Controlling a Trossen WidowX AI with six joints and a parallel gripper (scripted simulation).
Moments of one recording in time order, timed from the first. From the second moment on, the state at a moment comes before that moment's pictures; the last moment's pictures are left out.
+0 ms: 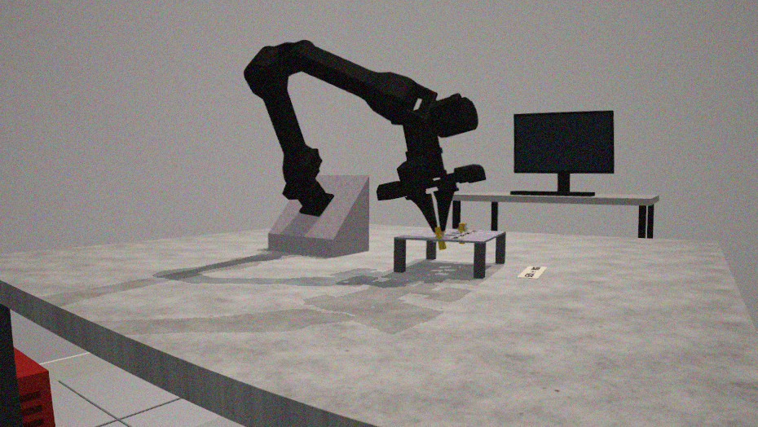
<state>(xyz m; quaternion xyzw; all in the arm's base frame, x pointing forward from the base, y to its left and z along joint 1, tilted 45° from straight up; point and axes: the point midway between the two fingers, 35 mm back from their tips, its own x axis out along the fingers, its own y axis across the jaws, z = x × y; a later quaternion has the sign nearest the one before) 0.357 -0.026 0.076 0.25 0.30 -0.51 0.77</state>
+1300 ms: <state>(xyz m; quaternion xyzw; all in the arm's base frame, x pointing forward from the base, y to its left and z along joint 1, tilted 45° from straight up) 0.356 -0.027 0.076 0.25 0.29 -0.49 0.78</state>
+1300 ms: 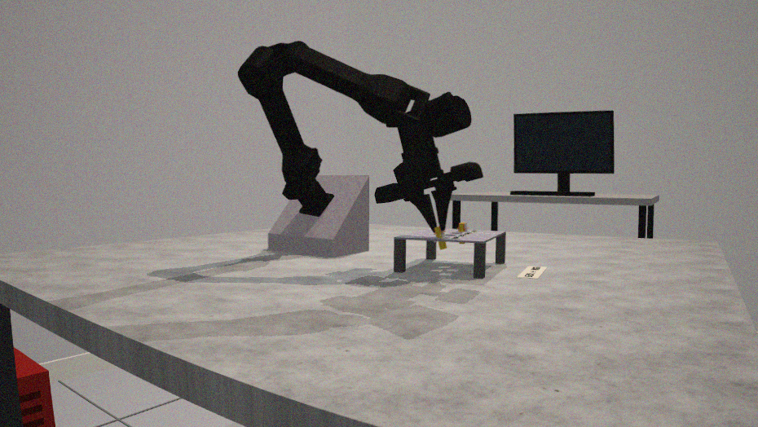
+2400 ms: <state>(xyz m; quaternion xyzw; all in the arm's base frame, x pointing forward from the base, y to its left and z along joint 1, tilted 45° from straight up) 0.354 -0.028 0.076 0.26 0.29 -0.48 0.79</state>
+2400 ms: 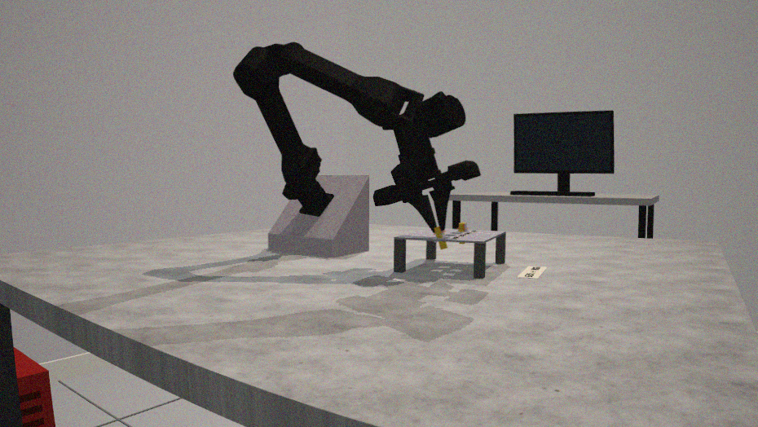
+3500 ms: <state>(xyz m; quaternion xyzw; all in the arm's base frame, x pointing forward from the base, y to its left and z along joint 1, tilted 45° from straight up) 0.352 -0.028 0.076 0.27 0.28 -0.46 0.80</state>
